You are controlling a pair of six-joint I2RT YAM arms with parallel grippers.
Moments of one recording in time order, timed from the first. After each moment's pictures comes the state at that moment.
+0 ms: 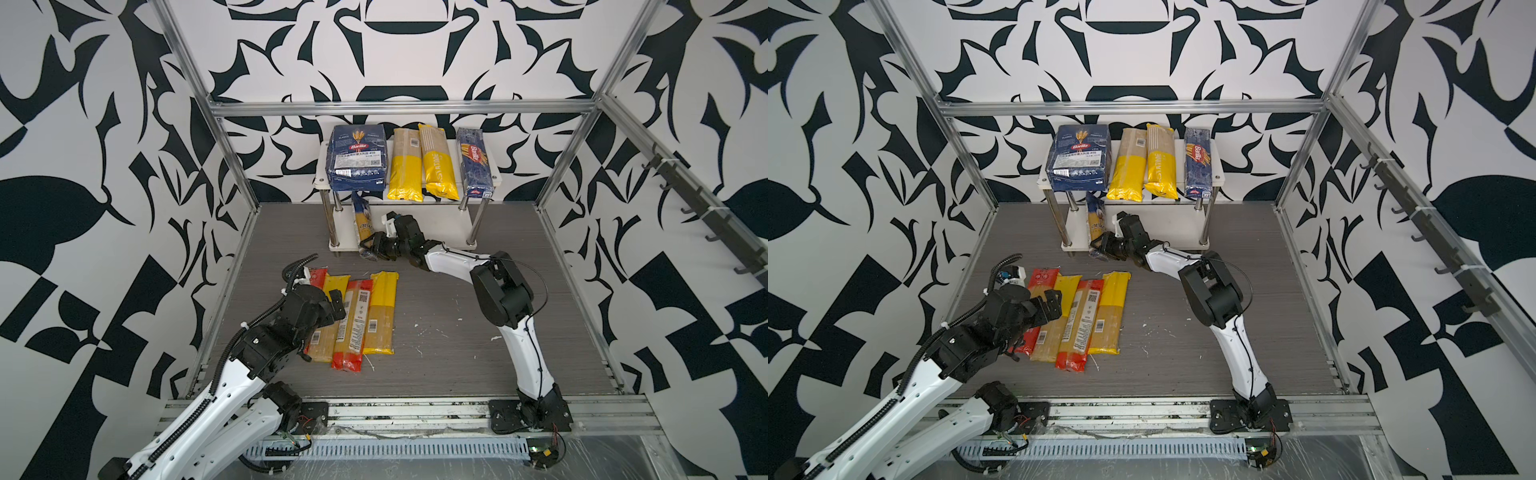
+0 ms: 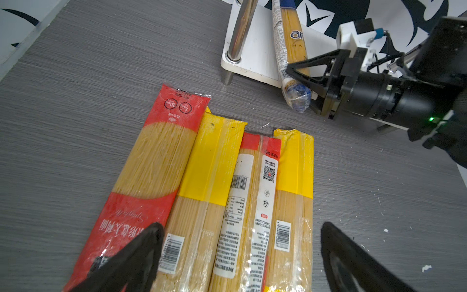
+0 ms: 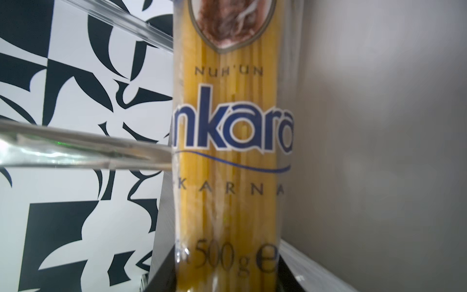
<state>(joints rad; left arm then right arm) -0.65 0.70 0.73 -0.73 -0.37 -0.70 0.63 2.30 1.71 0.13 -0.45 0.91</state>
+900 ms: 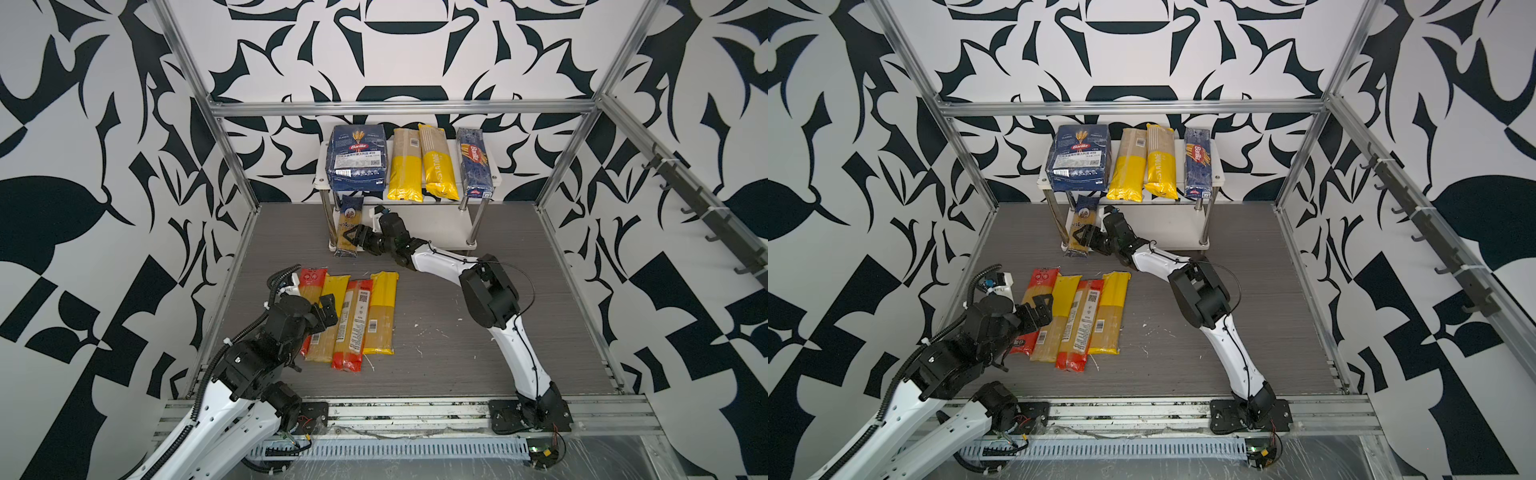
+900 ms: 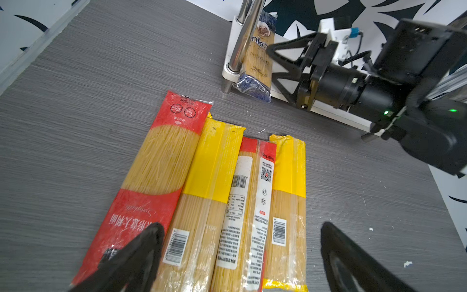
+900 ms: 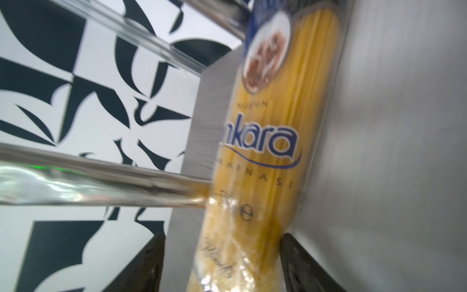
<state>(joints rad) -0.64 0.57 0.71 -0.78 -0.37 -0.70 0.69 2.34 1.84 0.15 -0.34 0.94</state>
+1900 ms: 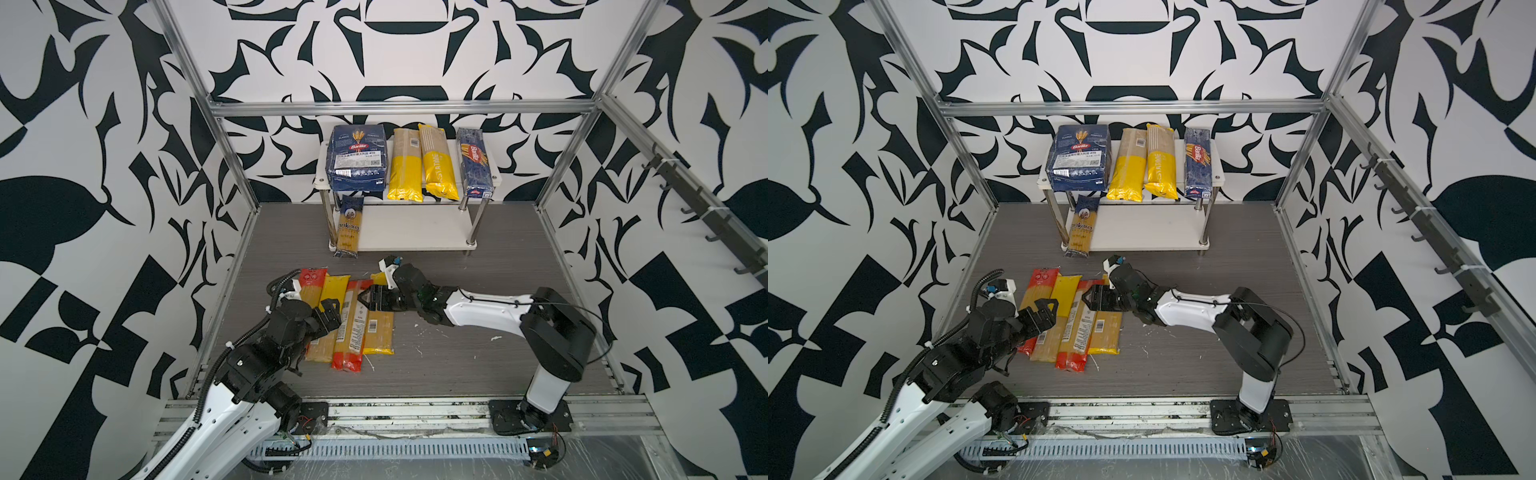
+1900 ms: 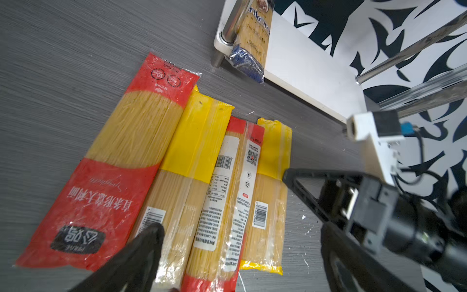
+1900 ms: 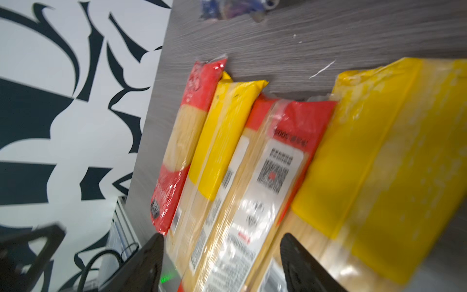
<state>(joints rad) -0.64 0.53 0.66 -0.76 -0.27 -0.84 0.91 1.71 1.01 0.11 -0.19 0.84</state>
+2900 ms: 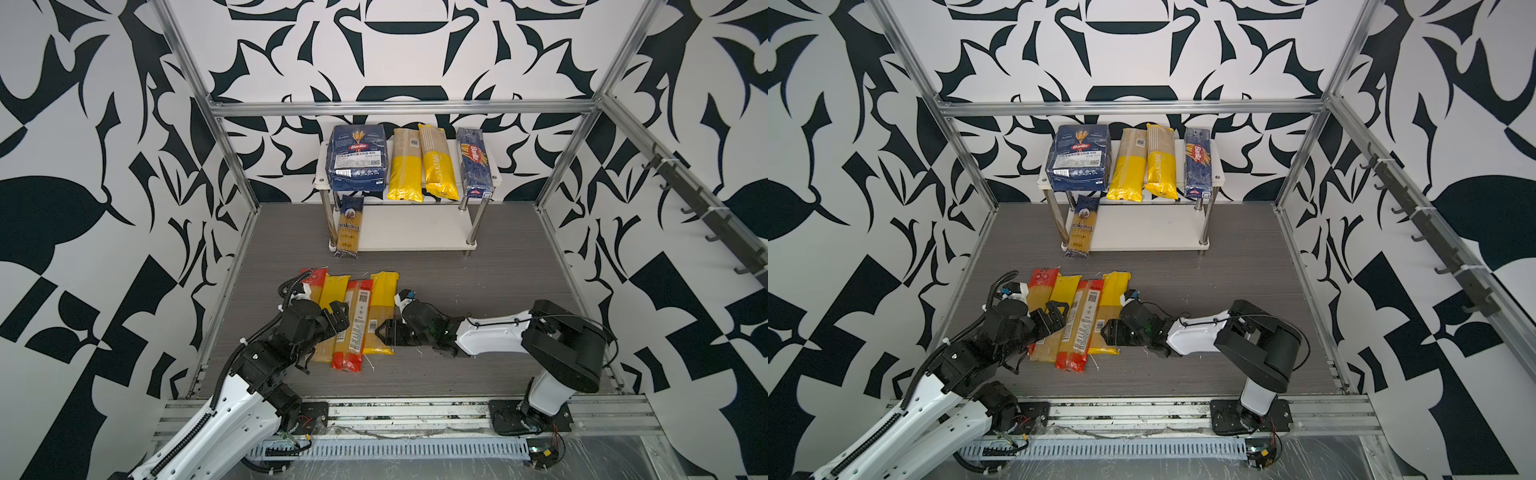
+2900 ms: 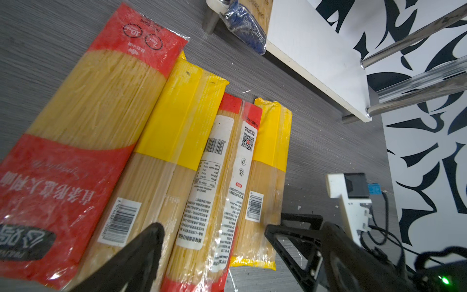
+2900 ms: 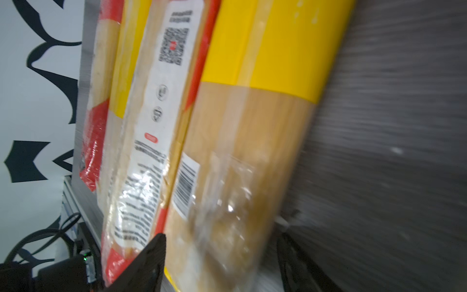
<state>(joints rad) -0.64 0.58 0.57 -0.66 -0.18 -0.90 1.01 1.72 0.74 0.25 -0.11 0.96</state>
